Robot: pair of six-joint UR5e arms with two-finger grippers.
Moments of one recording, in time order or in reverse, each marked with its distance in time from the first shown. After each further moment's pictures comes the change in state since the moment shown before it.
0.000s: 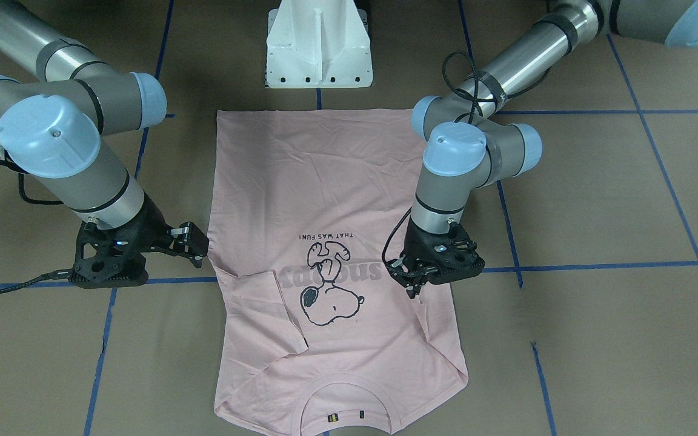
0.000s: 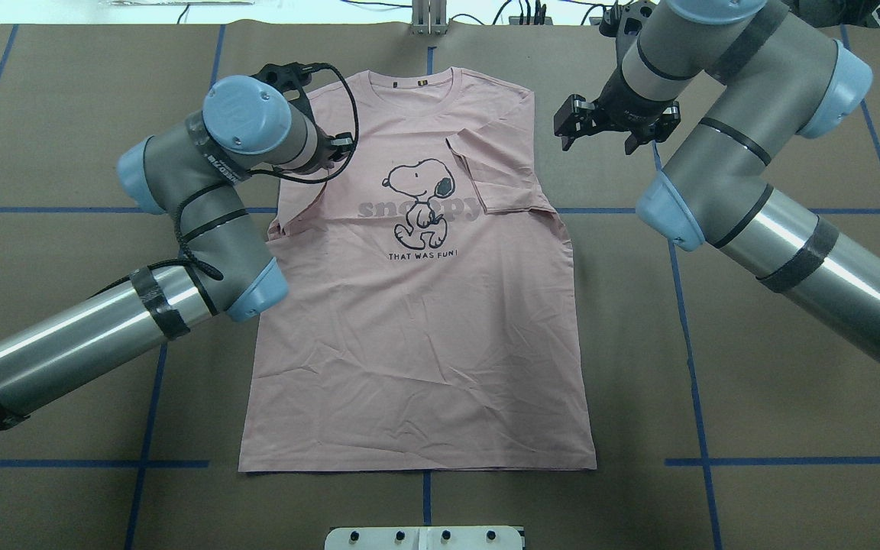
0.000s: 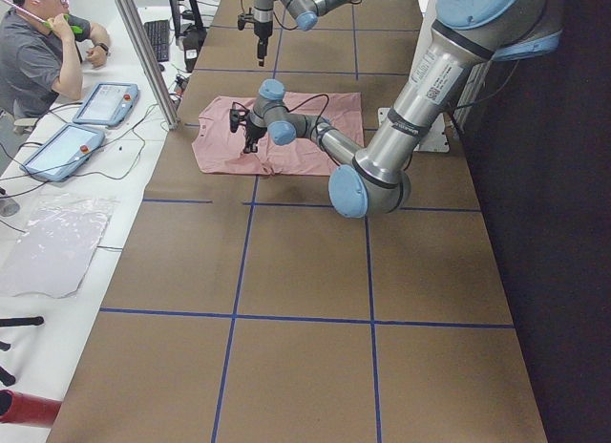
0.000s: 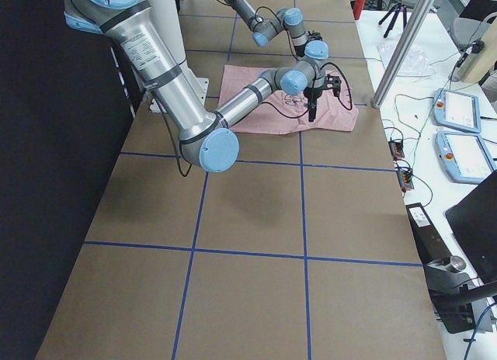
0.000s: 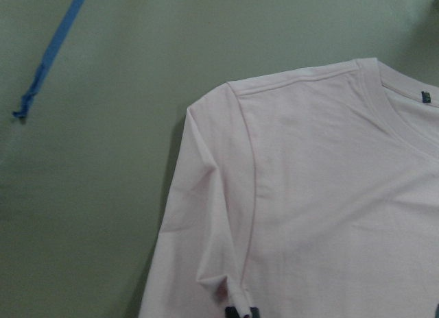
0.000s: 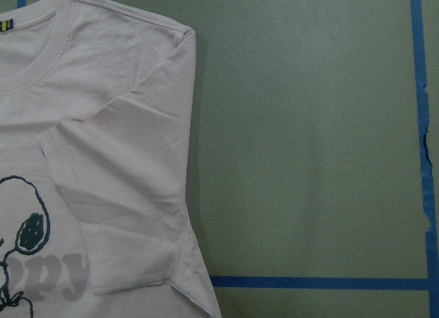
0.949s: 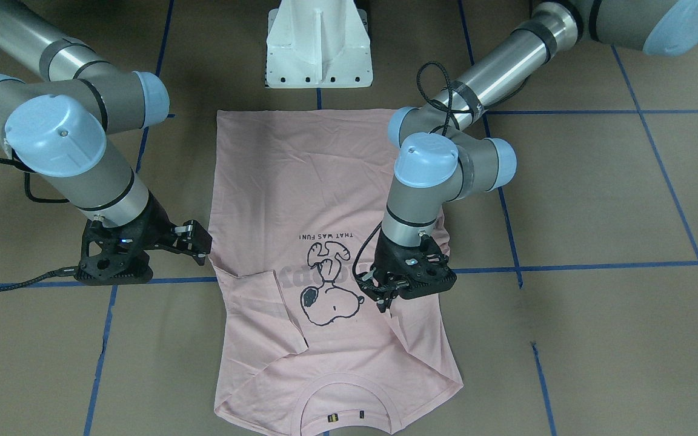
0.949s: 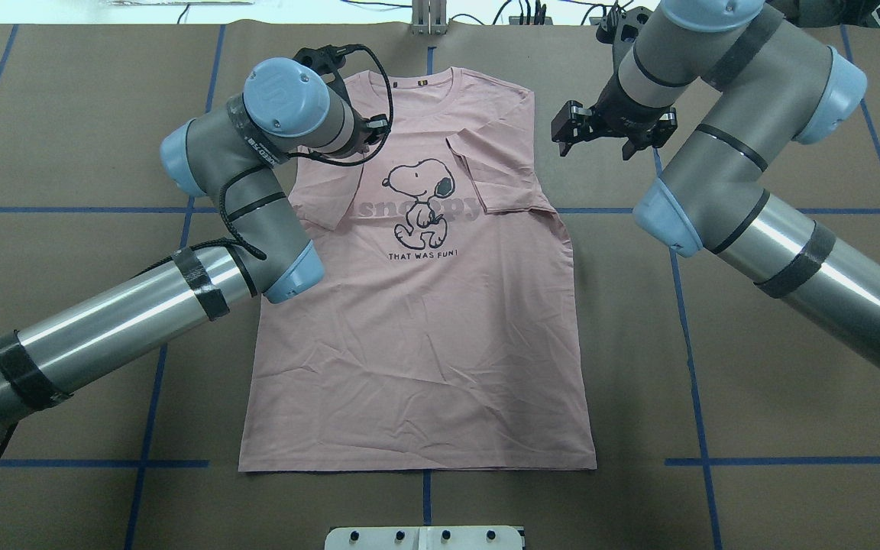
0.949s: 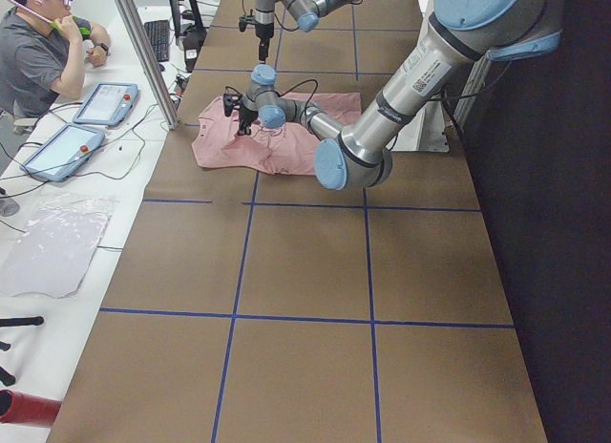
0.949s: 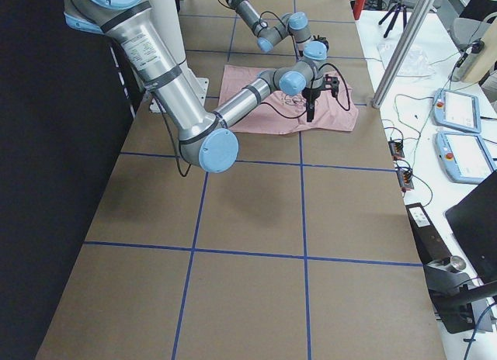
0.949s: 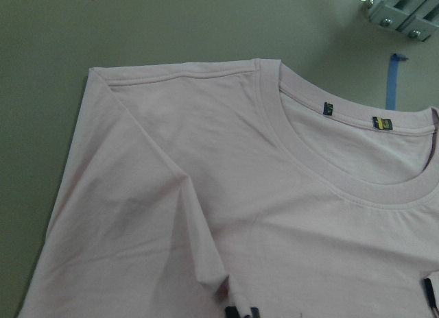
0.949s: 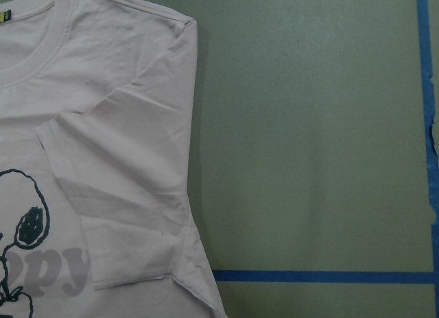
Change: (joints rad) left arm 0.002 -0.090 0.113 -0.089 -0.001 -0.042; right arm -0.011 -0.005 0.003 0.001 -0.003 0.009
